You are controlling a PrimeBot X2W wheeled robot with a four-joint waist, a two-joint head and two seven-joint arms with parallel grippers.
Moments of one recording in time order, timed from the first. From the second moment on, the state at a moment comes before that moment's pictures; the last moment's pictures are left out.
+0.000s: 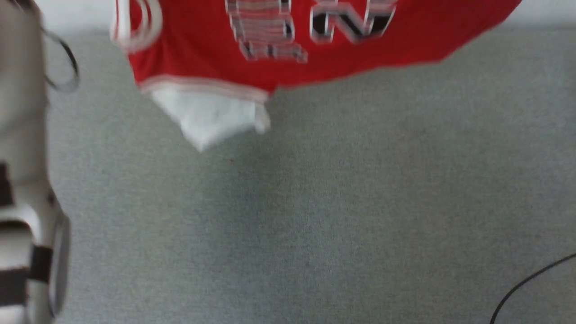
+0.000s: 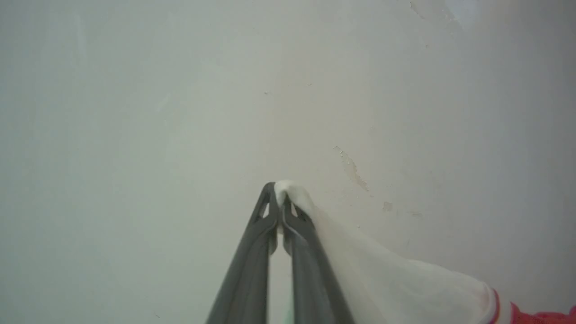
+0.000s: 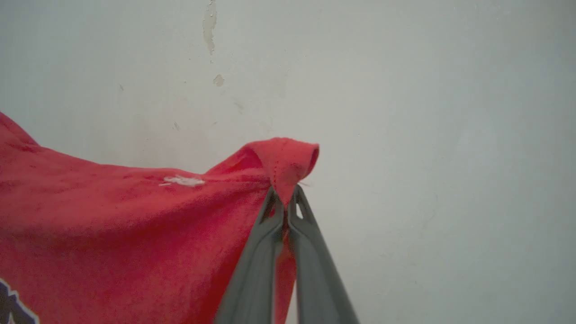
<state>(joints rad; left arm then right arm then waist) -1.28 0.31 -0.15 0.35 -0.15 -0.07 -0.20 -1.13 -0.52 0.27 0.30 0.42 0.13 0.07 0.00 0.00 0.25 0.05</state>
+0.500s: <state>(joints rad) -1.72 0.32 -0.14 0.57 -0.12 -0.08 -0.25 -1.55 -0.51 0.25 0.49 0.32 0.13 0.05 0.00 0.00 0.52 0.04</state>
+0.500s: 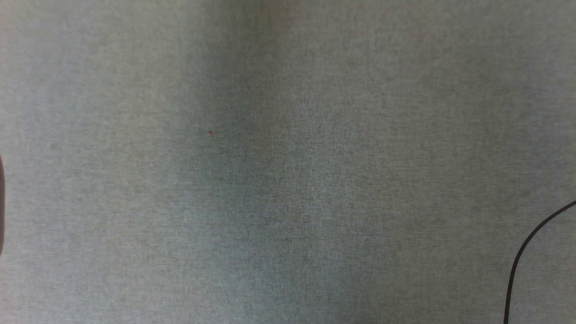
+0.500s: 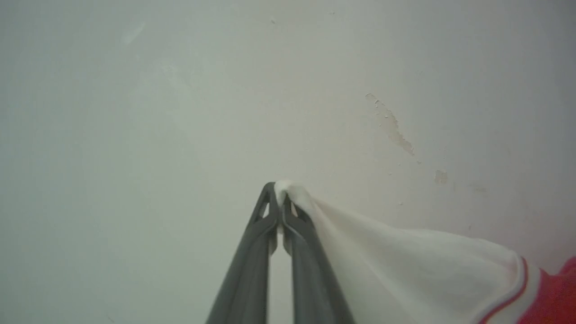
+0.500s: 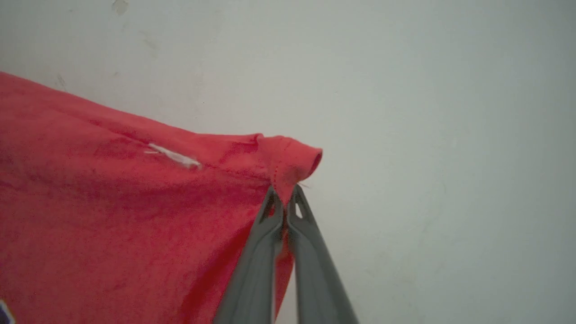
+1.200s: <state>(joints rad) -0.96 0.29 -0.11 0.36 -0.19 -0.09 -0.26 -1.13 -0.54 0.56 0.65 0.42 0.13 -0.16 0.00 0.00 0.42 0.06</state>
